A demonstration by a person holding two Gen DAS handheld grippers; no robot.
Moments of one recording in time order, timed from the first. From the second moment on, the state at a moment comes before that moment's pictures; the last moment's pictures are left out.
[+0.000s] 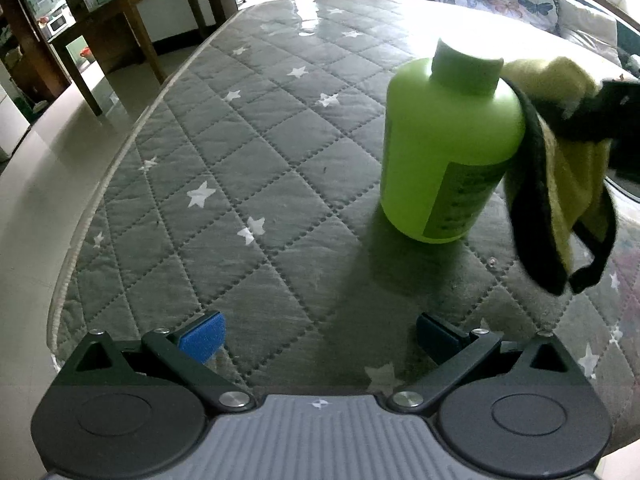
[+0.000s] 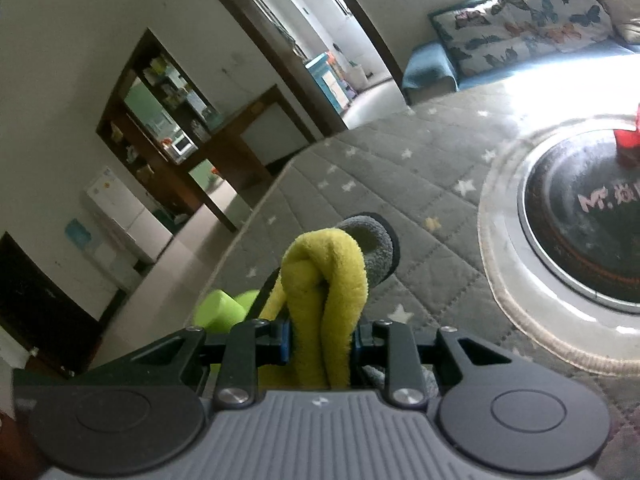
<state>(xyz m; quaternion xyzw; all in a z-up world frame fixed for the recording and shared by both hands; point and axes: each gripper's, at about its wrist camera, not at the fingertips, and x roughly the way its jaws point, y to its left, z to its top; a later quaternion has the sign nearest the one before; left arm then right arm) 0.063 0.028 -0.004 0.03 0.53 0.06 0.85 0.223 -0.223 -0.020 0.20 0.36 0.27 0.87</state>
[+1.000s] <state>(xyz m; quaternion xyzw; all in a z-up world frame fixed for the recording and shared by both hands) 0.062 0.031 -0.003 0.03 0.53 0.06 0.85 0.196 -0.217 -0.003 0.21 0.34 0.30 0.87</state>
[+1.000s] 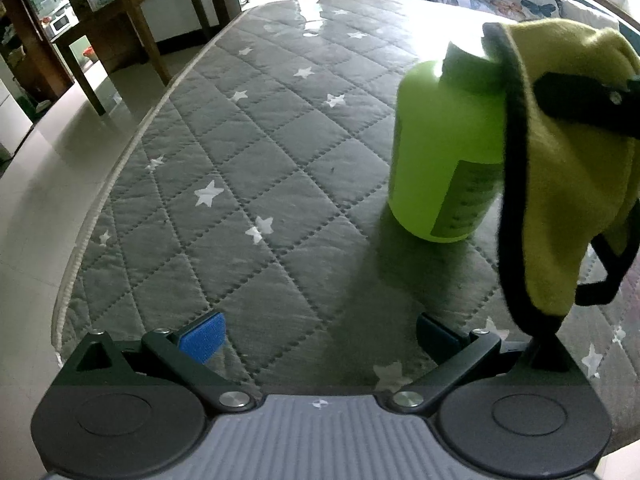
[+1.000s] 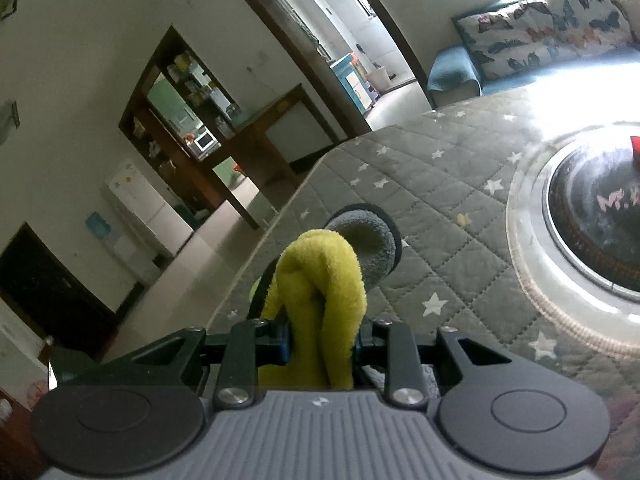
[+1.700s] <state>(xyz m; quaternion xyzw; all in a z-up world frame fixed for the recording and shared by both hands) 0.063 0.029 -0.005 0.03 0.53 0.06 0.85 0.206 -0.217 -0.052 0.18 0.41 0.25 0.86</state>
